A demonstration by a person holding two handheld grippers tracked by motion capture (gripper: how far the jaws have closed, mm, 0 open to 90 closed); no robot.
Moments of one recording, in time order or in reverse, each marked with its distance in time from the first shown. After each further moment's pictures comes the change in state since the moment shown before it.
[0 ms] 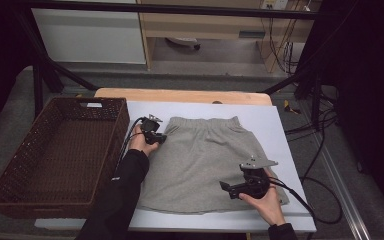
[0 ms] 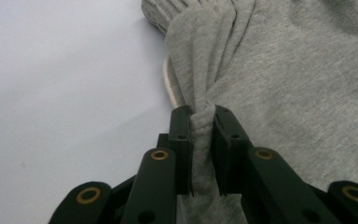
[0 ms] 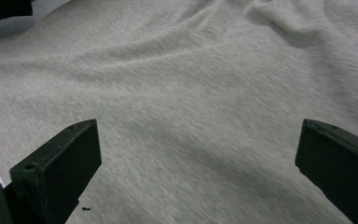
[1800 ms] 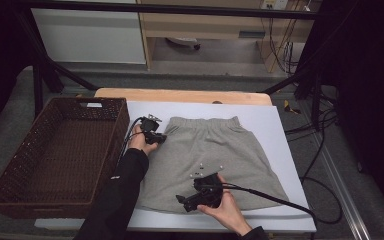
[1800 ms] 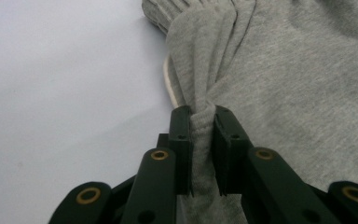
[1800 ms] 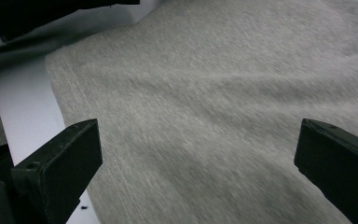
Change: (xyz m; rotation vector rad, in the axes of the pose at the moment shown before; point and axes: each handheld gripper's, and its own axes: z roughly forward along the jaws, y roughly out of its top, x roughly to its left) left arm 0.003 0.000 0.000 -0.002 -0.018 -0.016; right arm 0.103 0.031 0.065 0.083 0.131 -0.133
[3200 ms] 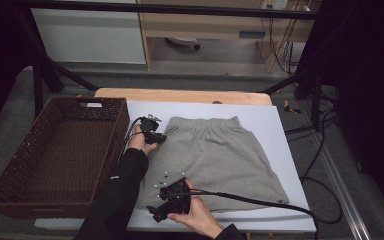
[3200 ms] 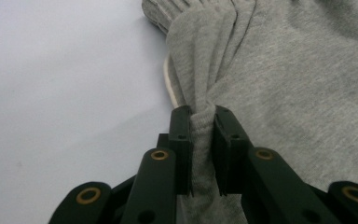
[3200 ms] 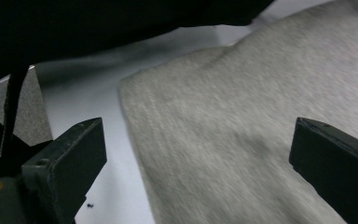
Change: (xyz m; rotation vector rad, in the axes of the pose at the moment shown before) left arm 0.001 0.000 0.000 0.001 -0.006 -0.003; right arm 0.062 0.028 0.048 0.044 0.077 -0.114
